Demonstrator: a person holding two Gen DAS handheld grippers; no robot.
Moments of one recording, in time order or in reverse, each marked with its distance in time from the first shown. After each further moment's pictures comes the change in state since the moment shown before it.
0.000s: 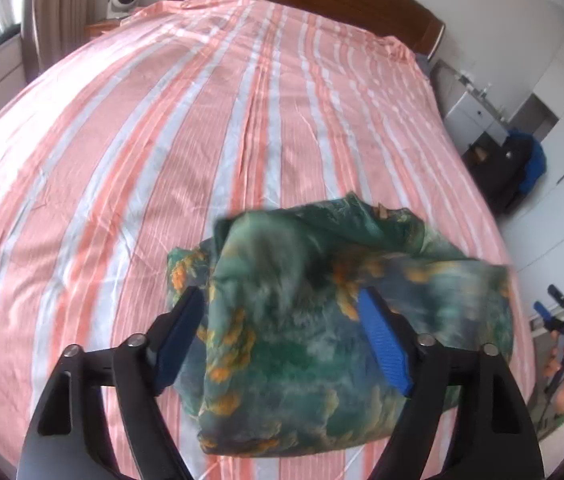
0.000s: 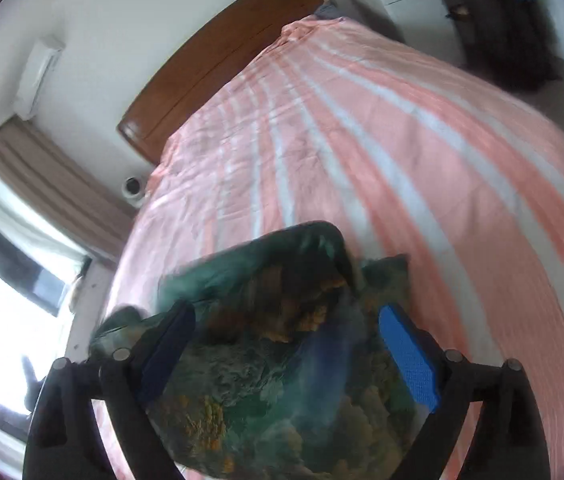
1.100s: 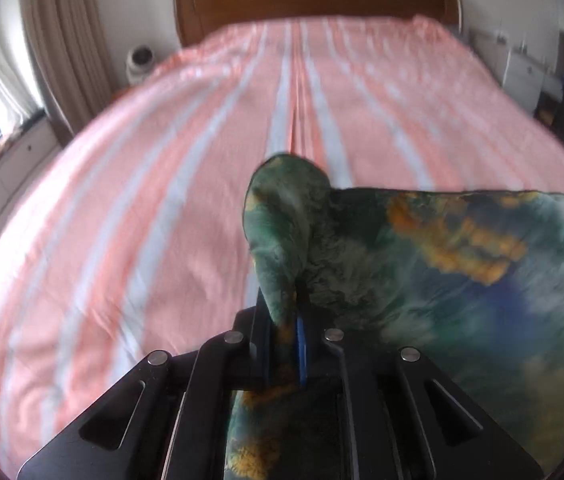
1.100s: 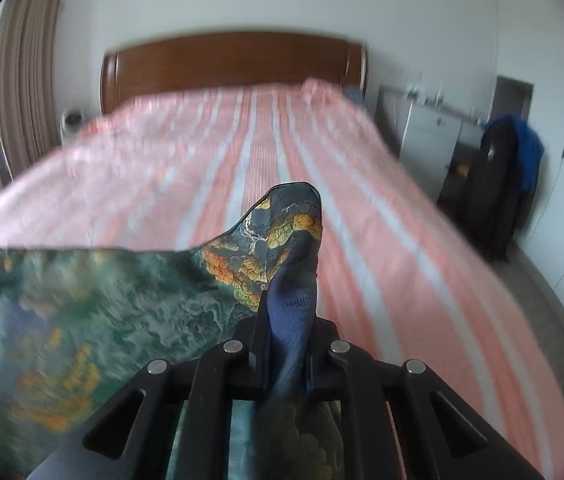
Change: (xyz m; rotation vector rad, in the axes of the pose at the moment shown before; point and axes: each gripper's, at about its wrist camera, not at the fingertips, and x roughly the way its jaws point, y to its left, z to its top) left arm 0.161 -0.010 0.014 0.219 -0.109 0.362; right arm 0.133 0.055 0.013 -0.546 -0.144 -0.465
